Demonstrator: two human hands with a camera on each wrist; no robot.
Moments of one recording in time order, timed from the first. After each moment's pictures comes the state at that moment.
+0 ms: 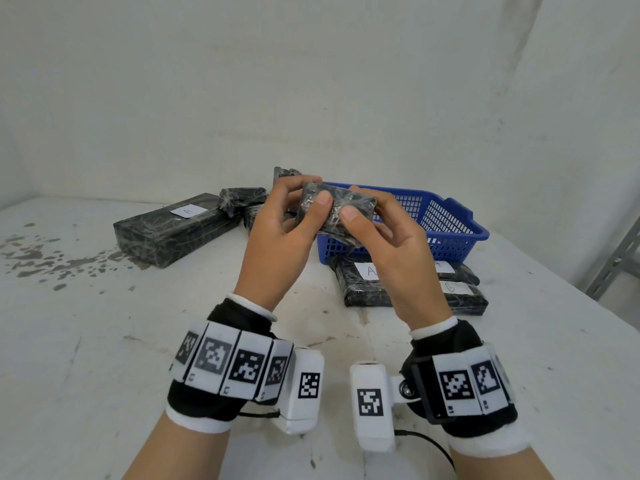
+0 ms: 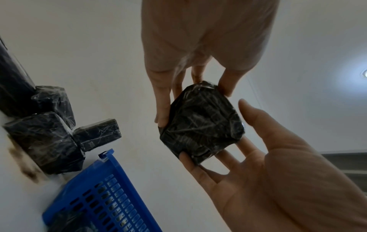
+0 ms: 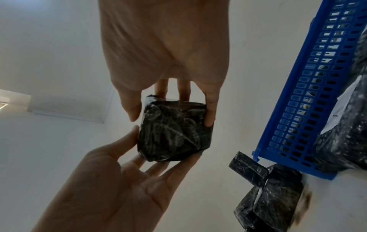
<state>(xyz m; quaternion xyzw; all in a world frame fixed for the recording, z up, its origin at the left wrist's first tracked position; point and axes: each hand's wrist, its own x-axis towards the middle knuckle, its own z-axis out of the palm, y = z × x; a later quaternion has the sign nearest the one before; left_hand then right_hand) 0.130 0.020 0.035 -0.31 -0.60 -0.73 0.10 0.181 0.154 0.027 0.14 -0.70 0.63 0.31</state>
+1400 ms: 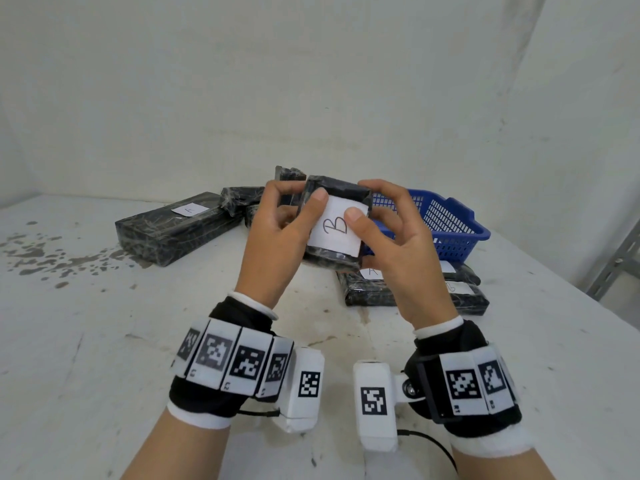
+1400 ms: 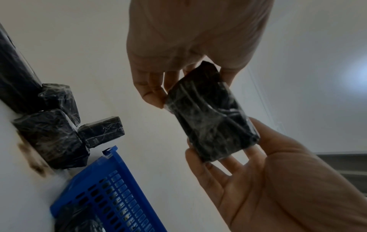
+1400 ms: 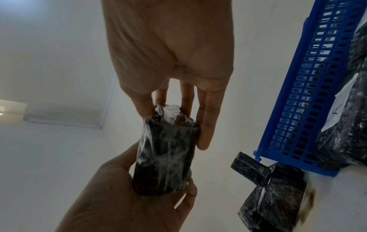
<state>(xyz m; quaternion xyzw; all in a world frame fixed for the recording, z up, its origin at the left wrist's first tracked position) 0.133 0.020 0.036 -0.24 -0.60 -0.76 0.07 0.189 0.155 0.032 0.10 -0.70 0.65 0.29</state>
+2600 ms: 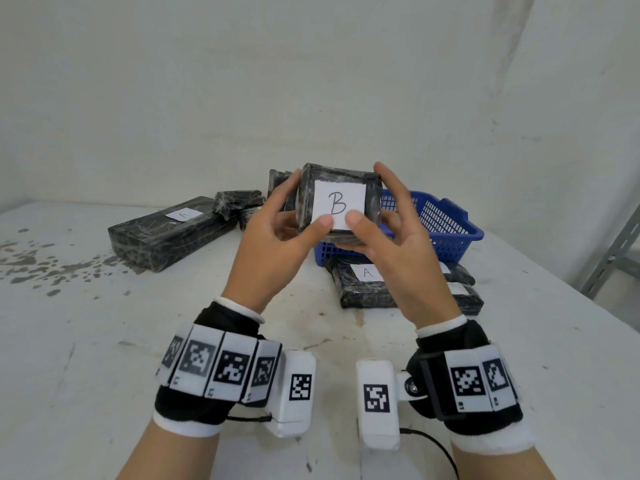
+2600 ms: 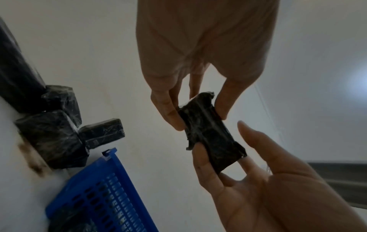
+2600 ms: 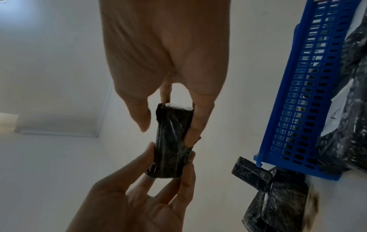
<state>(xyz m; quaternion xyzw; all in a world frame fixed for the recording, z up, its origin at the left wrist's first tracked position) 0.131 0.016 0.036 -0.29 -0.64 -0.70 0.07 0.186 0.164 0.032 0.09 -0.70 0.65 0.30</state>
